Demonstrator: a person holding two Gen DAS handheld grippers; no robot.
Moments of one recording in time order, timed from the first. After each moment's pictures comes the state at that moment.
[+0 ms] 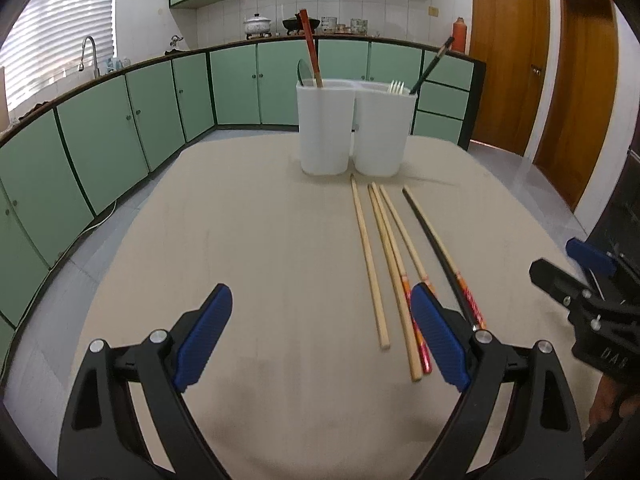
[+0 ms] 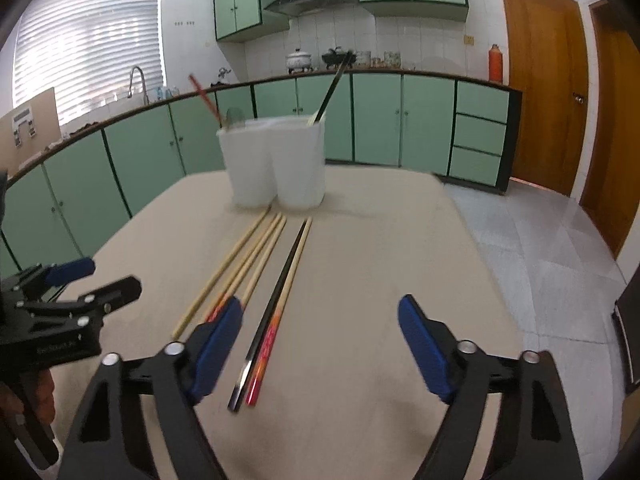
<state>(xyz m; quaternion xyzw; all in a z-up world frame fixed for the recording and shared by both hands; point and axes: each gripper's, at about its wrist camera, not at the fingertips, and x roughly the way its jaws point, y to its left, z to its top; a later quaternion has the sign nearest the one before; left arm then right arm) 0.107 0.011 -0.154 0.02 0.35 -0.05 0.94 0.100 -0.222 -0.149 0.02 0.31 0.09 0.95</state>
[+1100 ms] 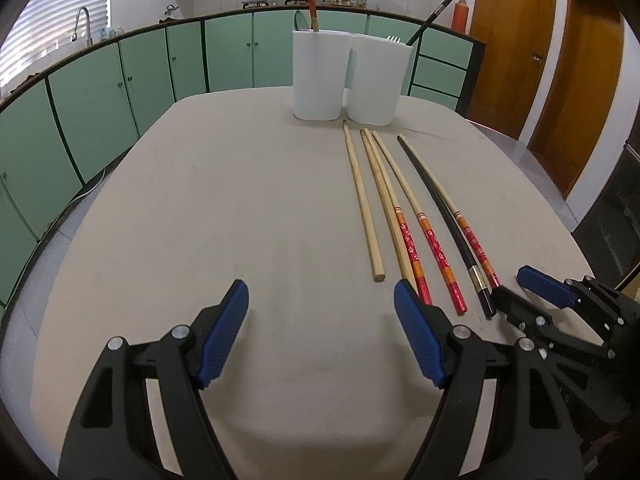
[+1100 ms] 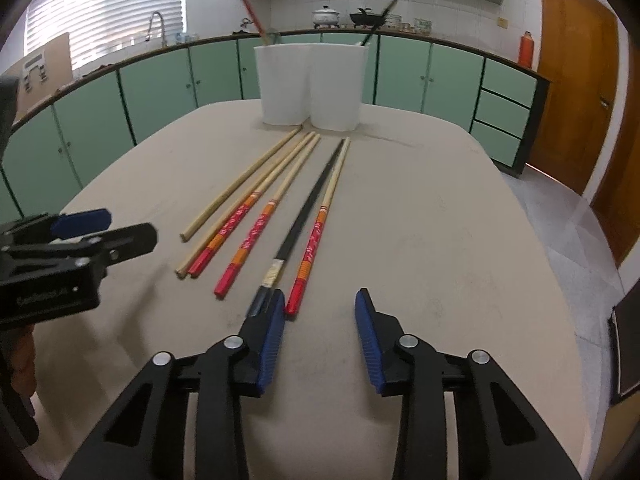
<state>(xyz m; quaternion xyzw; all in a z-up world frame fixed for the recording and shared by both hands) 0.094 0.010 -0.183 0.00 0.40 -0.07 0.92 0.083 -0.198 -0.191 -0.03 0.37 0.10 0.92</state>
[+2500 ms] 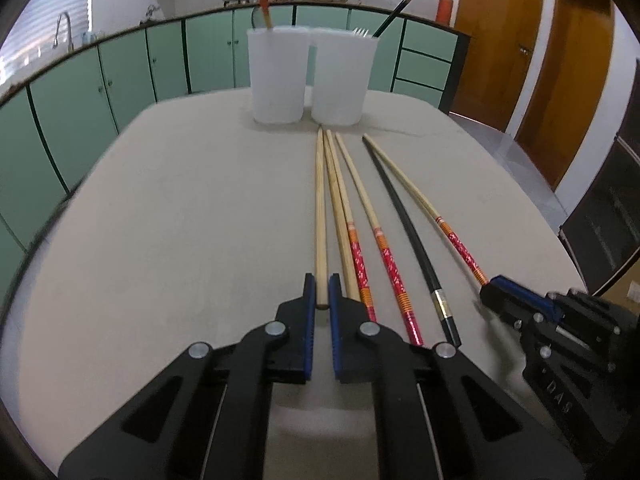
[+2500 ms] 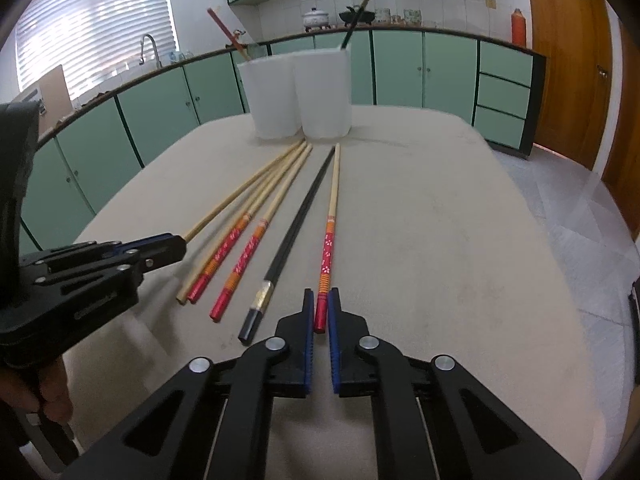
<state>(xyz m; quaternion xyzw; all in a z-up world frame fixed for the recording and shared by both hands) 0.109 -0.026 -0.177 0.01 0.40 -0.09 0.91 0.091 -0.212 -0.179 0.02 0.36 0.12 0.92</state>
